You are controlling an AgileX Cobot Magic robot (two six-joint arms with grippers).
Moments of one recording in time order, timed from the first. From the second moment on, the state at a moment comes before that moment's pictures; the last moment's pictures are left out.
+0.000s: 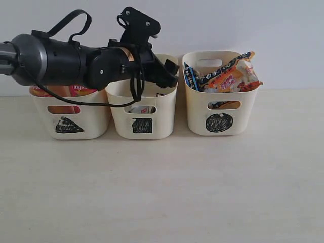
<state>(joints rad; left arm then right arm) -0.54 2.04 -1.49 0.03 -0.13 0.25 0.05 0.00 0.00 -0.02 0.33 -0.03</state>
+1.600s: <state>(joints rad) -0.54 1.46 -1.28 0.03 0.80 0.11 0.05 0.00 0.00 -0.02 0.33 -0.03</state>
